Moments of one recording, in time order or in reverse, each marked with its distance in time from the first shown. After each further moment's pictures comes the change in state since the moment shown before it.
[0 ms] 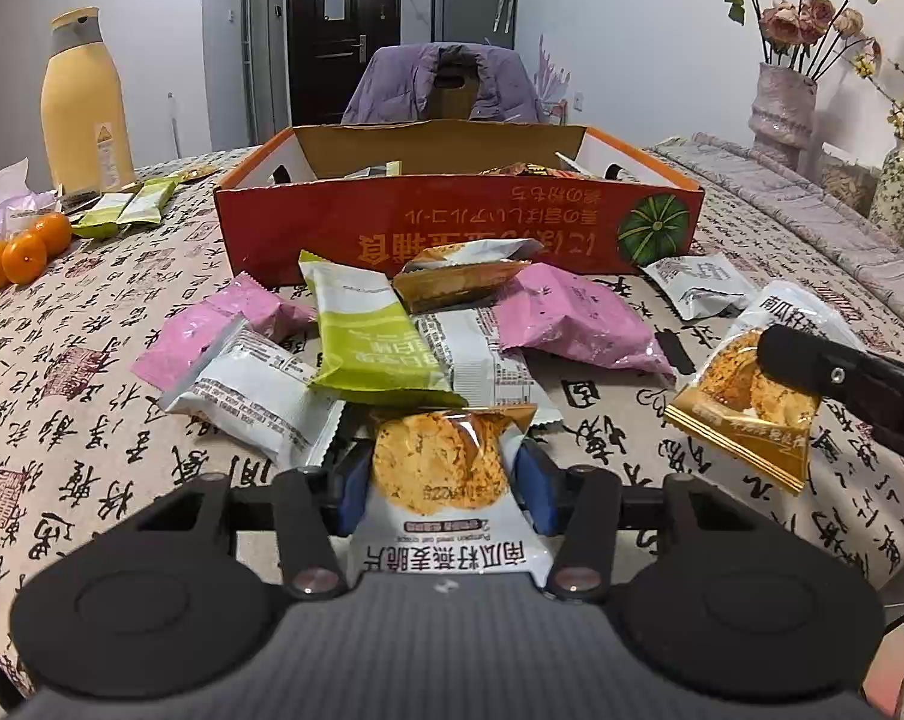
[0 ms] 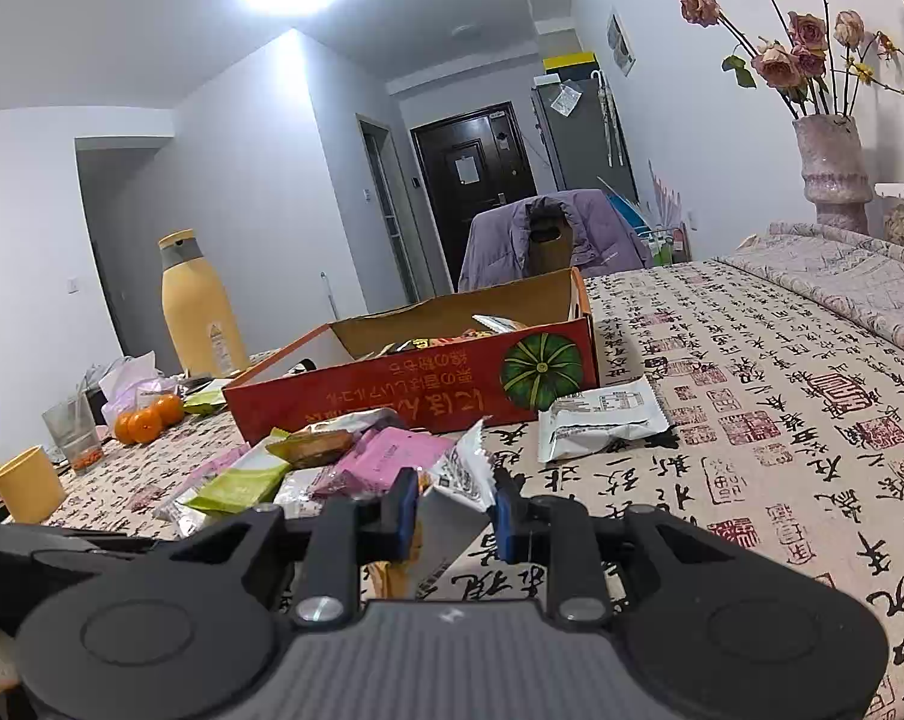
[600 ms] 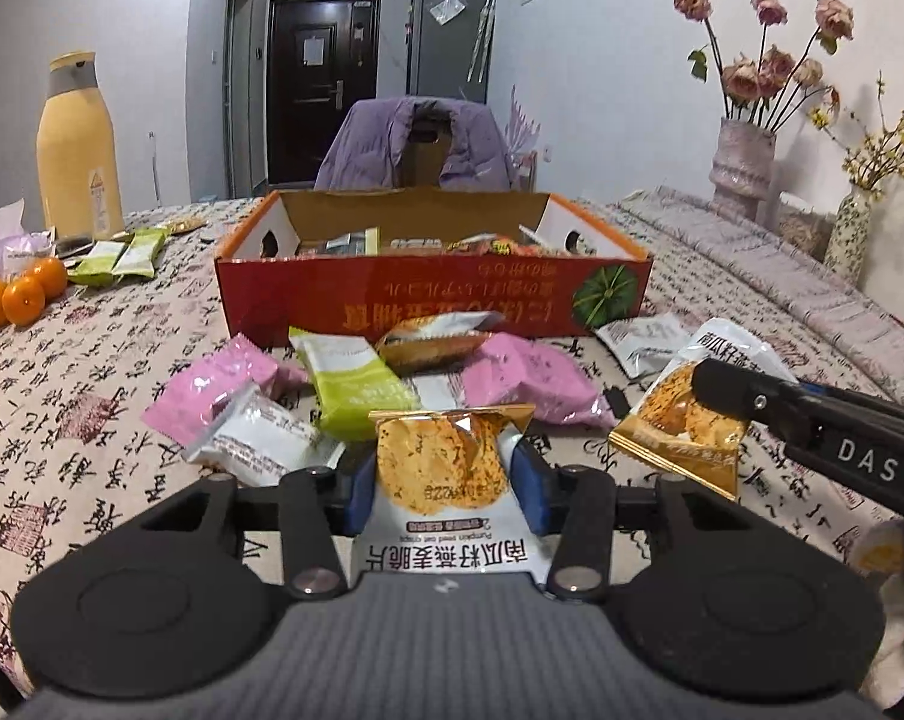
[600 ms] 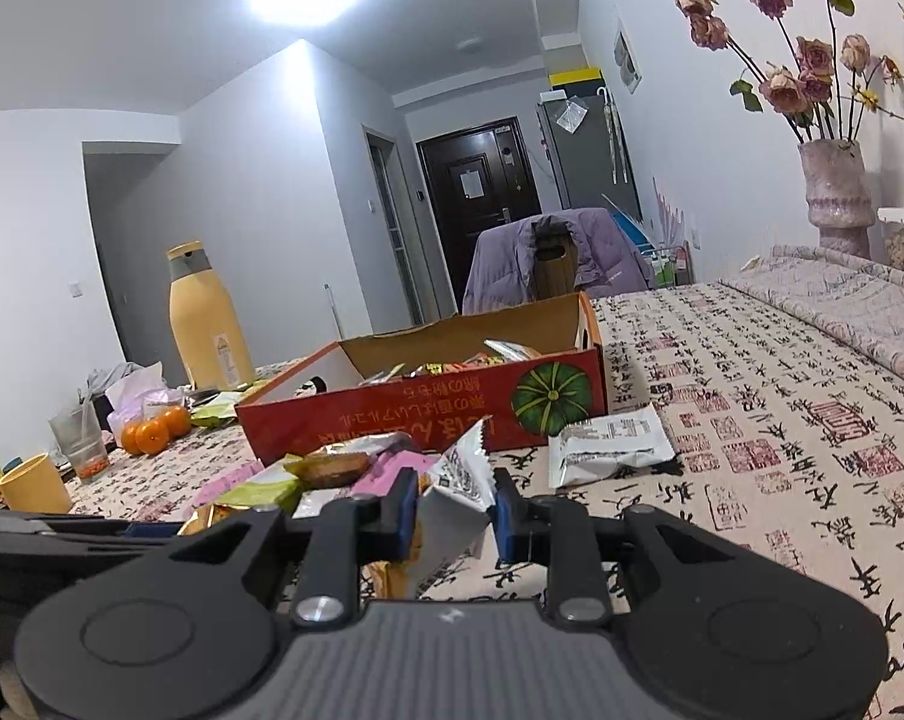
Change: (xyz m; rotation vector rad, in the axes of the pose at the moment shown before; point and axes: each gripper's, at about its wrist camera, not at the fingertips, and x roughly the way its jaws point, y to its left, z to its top) left arm -0.041 0.003 0.007 -0.003 -0.110 -0.065; right arm -0.010 0.011 0.009 -0.020 -0.033 0.001
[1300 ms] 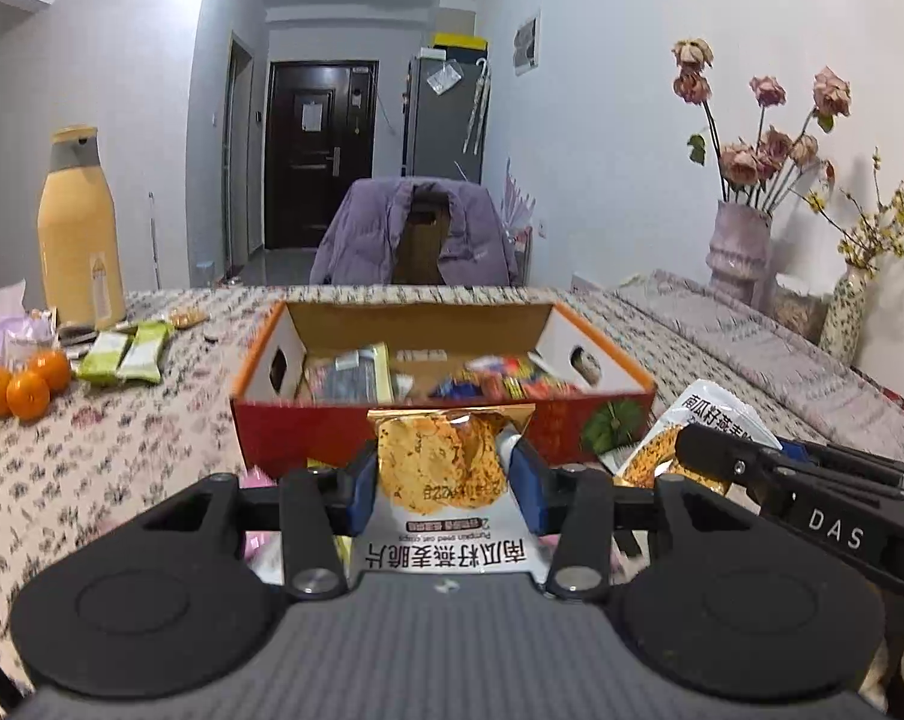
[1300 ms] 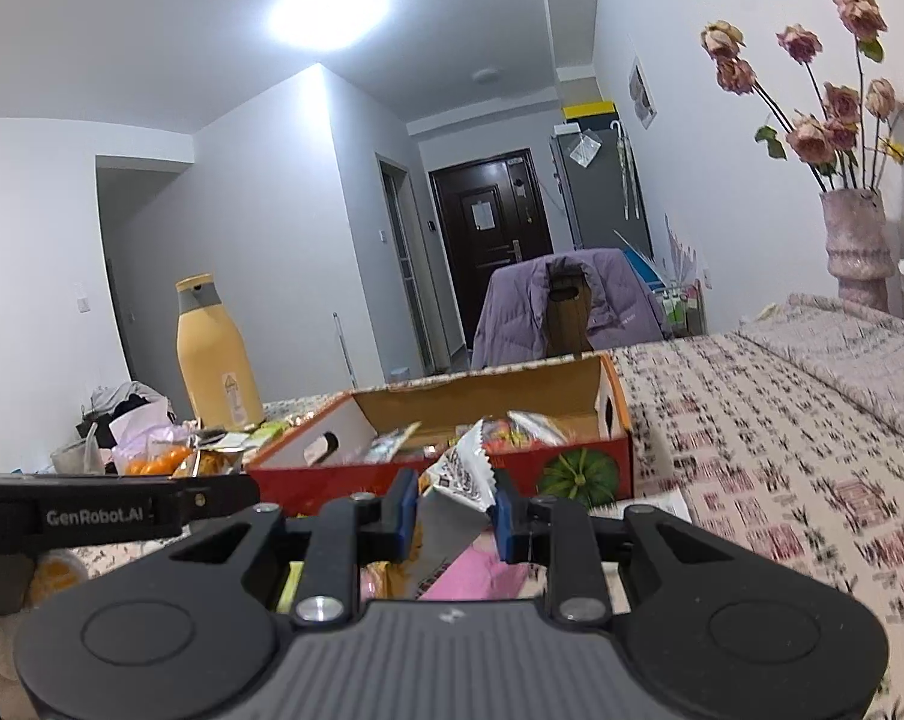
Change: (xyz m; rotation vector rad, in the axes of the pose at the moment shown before) left arm -0.006 0.015 0.057 -0.002 -0.145 -0.011; right arm 0.017 0.013 0.039 -0.031 -0.067 0.013
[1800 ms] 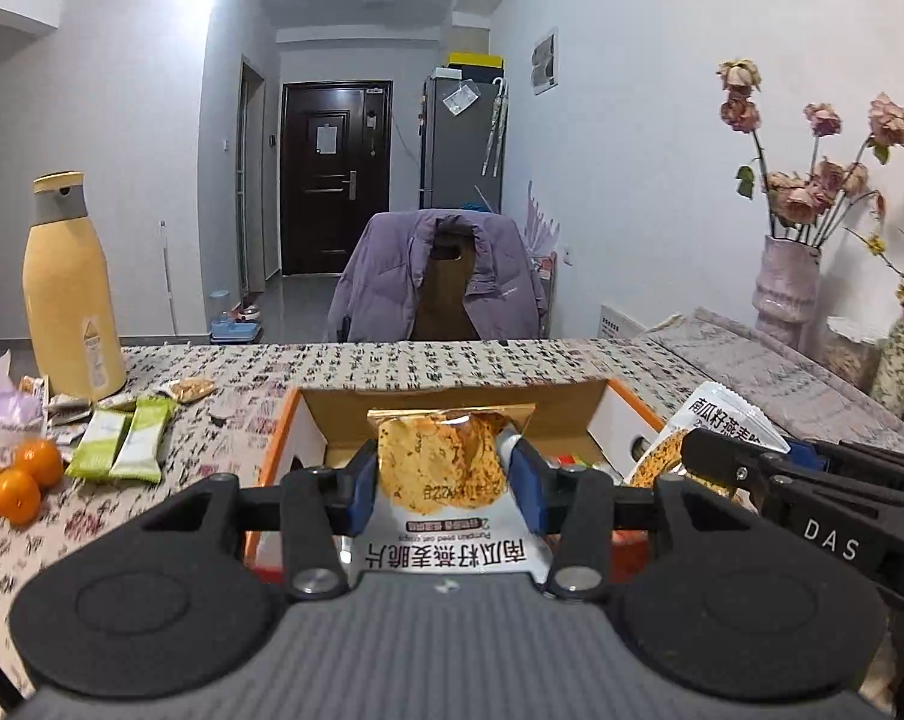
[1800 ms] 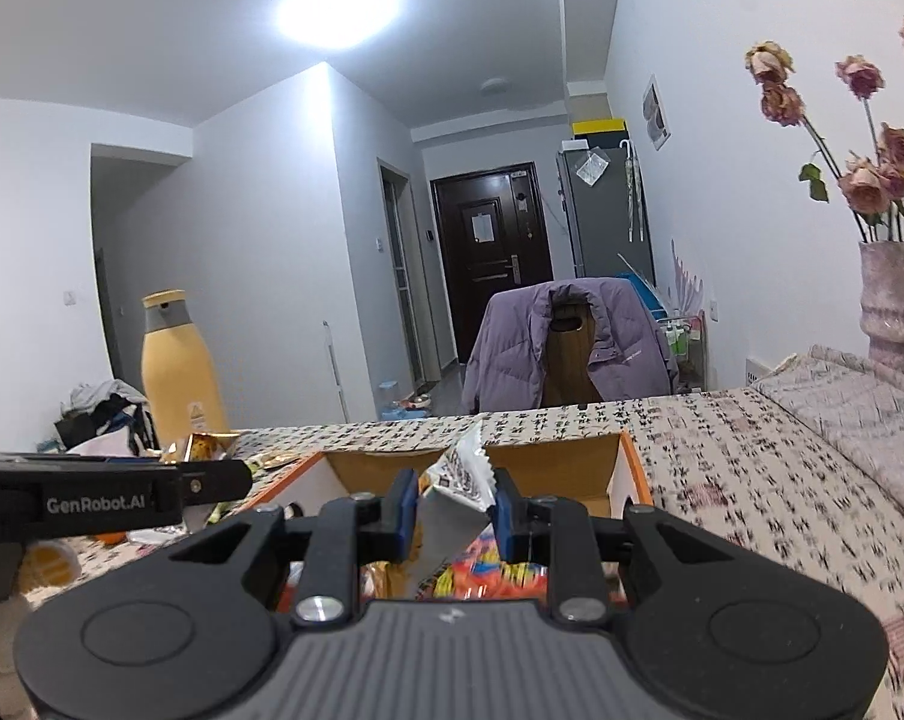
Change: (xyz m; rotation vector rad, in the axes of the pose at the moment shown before) left arm 0.077 0.022 0.073 0.017 -0.035 0.045; right arm 0.097 0.001 0.065 -0.054 -0.006 -0.026
